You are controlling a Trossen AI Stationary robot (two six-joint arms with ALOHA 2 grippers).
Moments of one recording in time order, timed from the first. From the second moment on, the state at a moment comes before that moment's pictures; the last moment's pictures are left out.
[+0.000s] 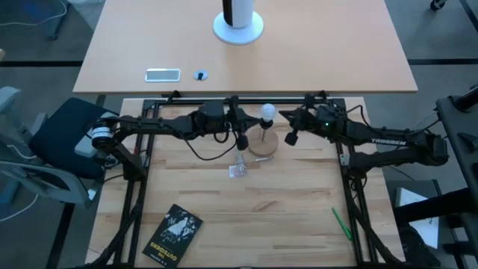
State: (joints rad) left arm 0.24 1.61 1.15 0.34 0.00 0.15; right arm -0.28 0.97 0.68 0.08 0.28 -0.34
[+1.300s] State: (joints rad) left arm 0.26 1.62 1.15 0.33 -0.05 0.10; right arm -0.30 1.01 0.68 0.17 0.18 -0.34
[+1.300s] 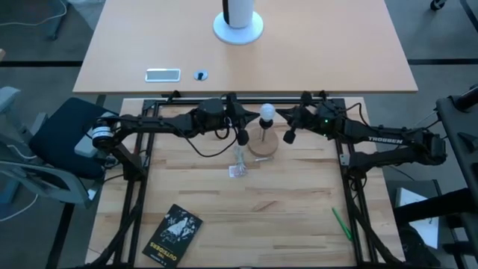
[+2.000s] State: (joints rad) left arm 0.26 1.62 1.15 0.26 -0.01 0.10; right arm -0.28 0.97 0.68 0.07 0.30 -0.35
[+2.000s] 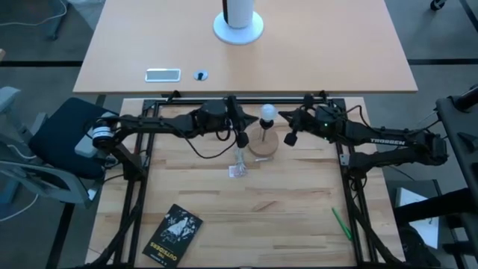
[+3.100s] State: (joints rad) left arm 0.27 1.63 1.15 0.25 -0.05 0.10; right arm -0.24 0.97 0.68 0.05 0.30 -0.33
